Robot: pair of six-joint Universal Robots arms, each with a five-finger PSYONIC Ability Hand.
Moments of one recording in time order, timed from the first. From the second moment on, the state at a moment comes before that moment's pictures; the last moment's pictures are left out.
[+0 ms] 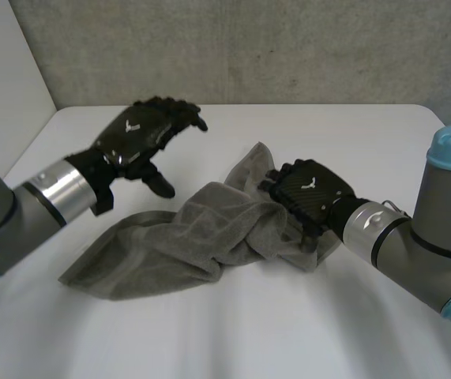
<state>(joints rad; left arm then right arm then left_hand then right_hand) 4.47 -1.85 -1.61 3.54 -0.82 3.16 1.98 -1.20 1.53 0.01 1.18 2.59 0.30 0.29 0.29 0.30 0.09 0.23 0.24 0.24 0.25 0.06</state>
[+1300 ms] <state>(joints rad) 4.28 -2.78 -0.38 2.66 -1.11 3.45 1.87 -1.25 1.73 -0.03 1.21 3.00 1.28 1.33 1.33 1.35 1.13 0.22 0.24 0.24 0.24 0.06</state>
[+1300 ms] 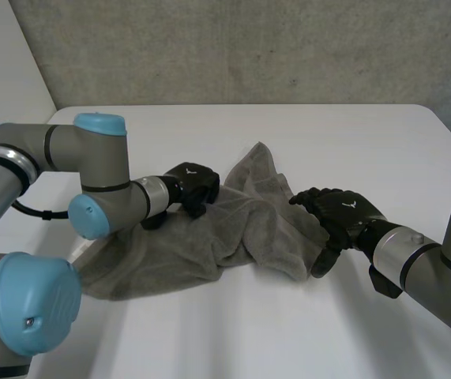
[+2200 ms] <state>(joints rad) 4.39 -1.91 -1.52 2.97 -1.05 3.59 1.89 -1.26 1.73 -0.02 1.23 2.83 0.65 0.66 0.66 0.66 0.46 0.22 0.24 0.24 0.24 0.06</state>
